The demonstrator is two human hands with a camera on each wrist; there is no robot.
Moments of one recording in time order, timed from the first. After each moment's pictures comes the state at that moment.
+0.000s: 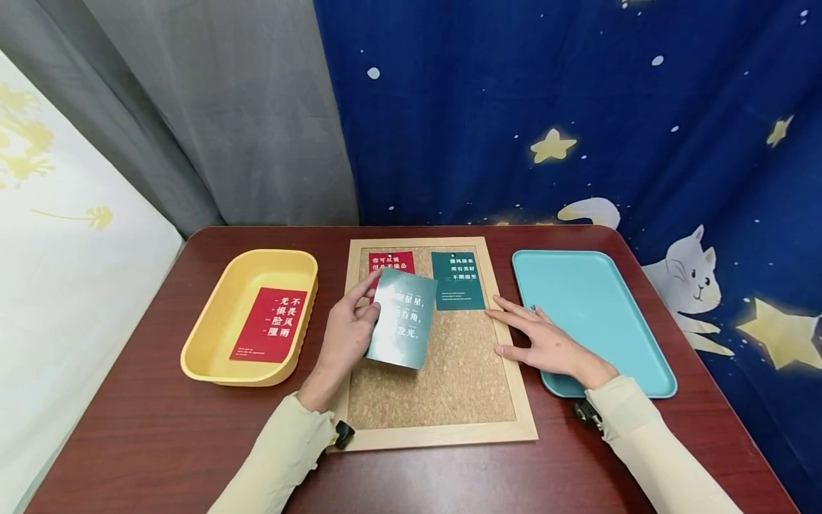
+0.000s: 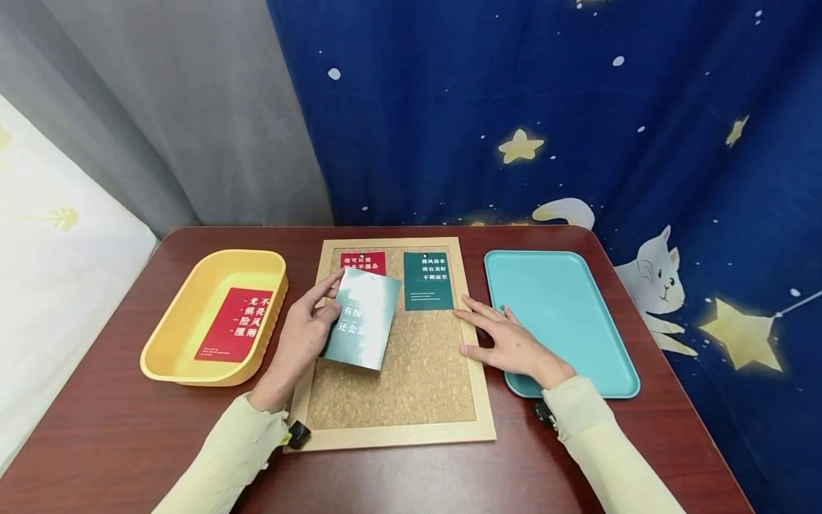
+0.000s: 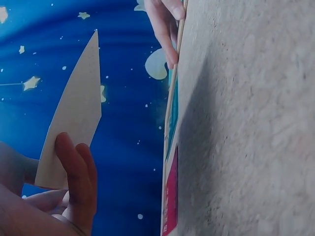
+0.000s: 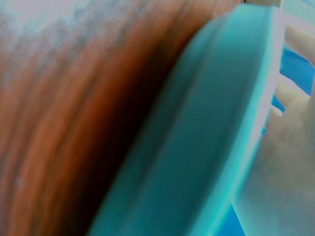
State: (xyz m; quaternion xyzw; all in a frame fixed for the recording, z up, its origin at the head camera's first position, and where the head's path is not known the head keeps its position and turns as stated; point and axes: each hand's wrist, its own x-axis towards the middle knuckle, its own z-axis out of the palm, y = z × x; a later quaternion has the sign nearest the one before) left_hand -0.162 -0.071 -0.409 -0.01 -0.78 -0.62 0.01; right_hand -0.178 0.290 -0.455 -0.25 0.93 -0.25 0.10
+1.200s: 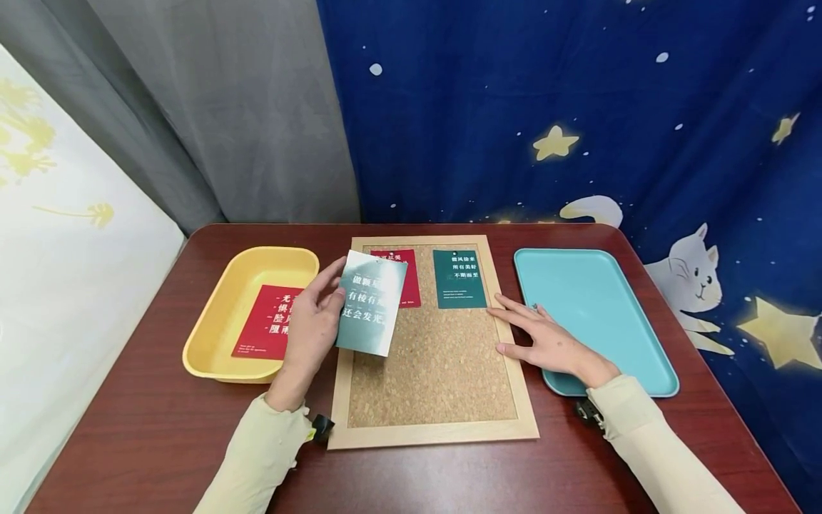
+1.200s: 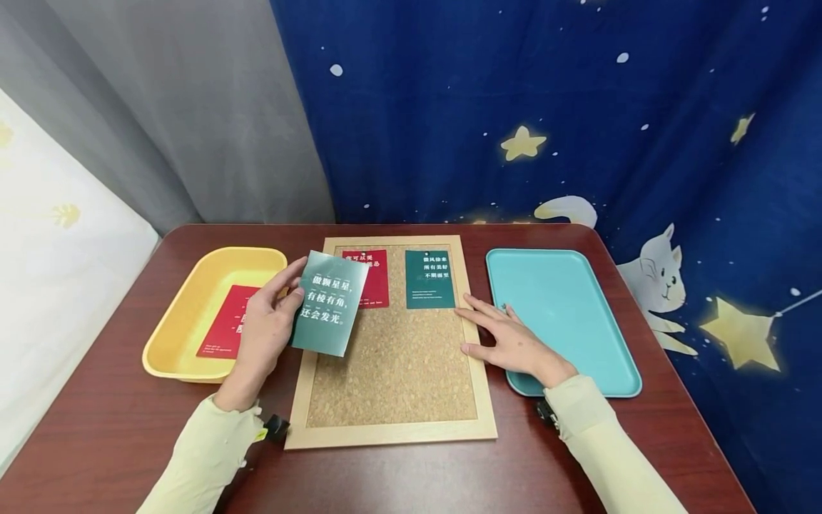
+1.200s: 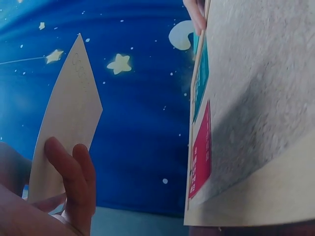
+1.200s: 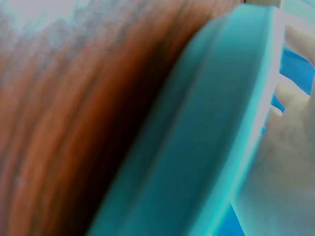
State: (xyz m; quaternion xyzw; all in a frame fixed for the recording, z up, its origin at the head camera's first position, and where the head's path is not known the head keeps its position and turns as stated) left_hand -0.158 -0.109 -0.389 0.04 -0.80 -0.60 0.07; right_hand -0.179 0.291 -0.457 -0.25 0.93 -0.25 0.10
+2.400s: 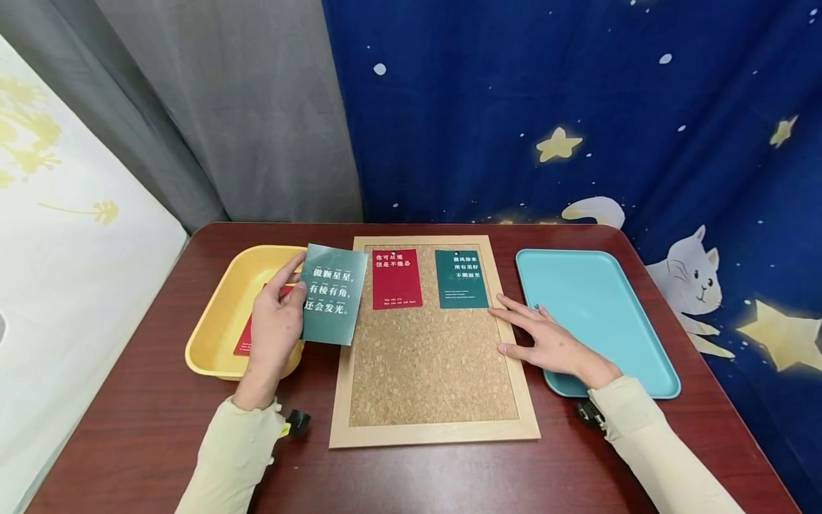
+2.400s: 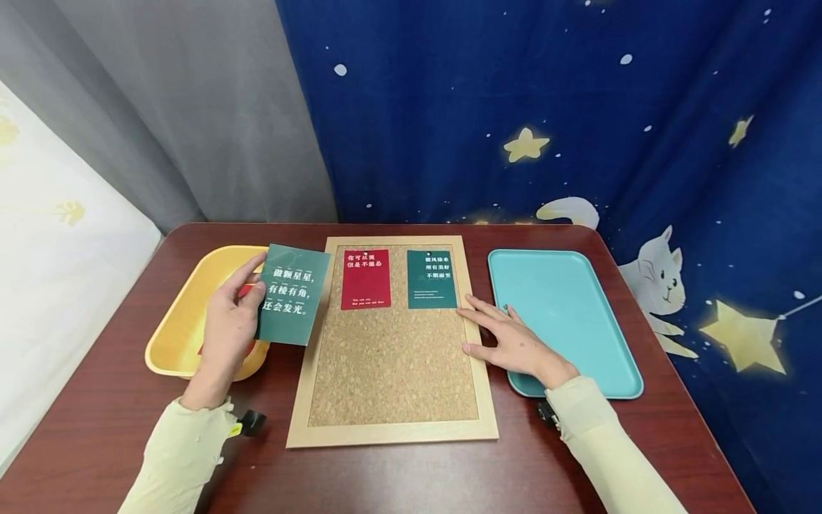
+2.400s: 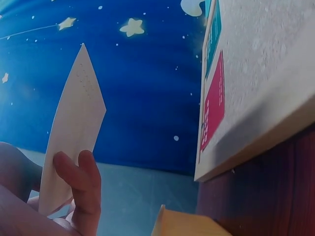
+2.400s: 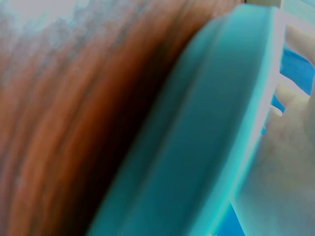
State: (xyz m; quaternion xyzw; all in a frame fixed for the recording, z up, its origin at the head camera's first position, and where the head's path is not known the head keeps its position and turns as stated) left_hand -0.156 -0.153 -0.382 0.10 -0.81 -0.57 0.10; right_hand -0.178 0.289 -0.456 -0.25 0.93 -0.25 0.10
